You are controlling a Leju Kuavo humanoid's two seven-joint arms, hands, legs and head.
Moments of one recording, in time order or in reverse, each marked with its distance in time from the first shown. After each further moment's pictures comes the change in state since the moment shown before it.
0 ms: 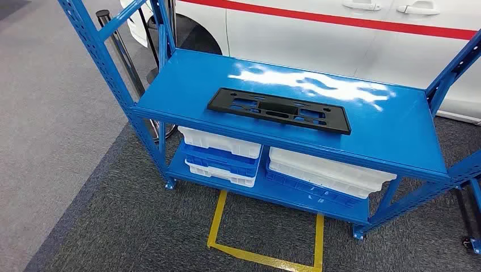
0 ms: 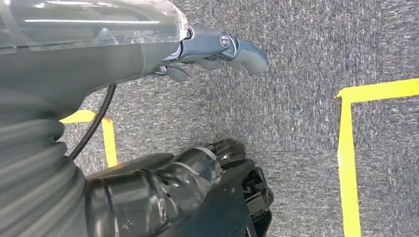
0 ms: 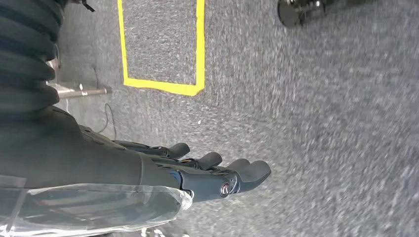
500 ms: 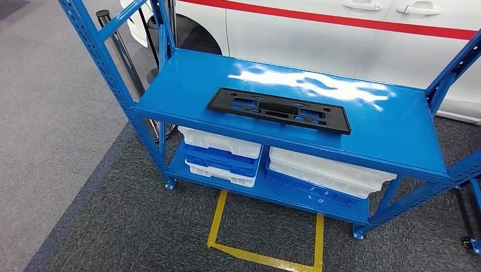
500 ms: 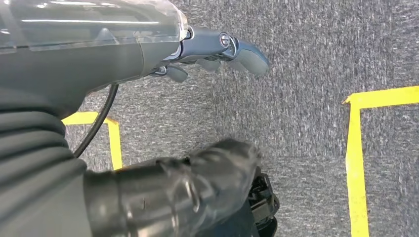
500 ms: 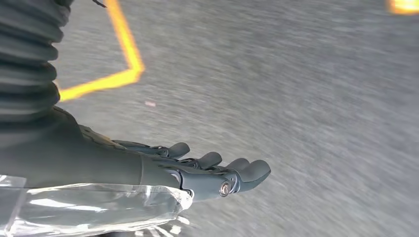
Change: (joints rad) left arm -0.003 -0.005 0.036 0.008 -0.027 0.027 0.018; right arm -0.003 -0.069 -0.233 -0.014 -0.105 -0.131 -0.351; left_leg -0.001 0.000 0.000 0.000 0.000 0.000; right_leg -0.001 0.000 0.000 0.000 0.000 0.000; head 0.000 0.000
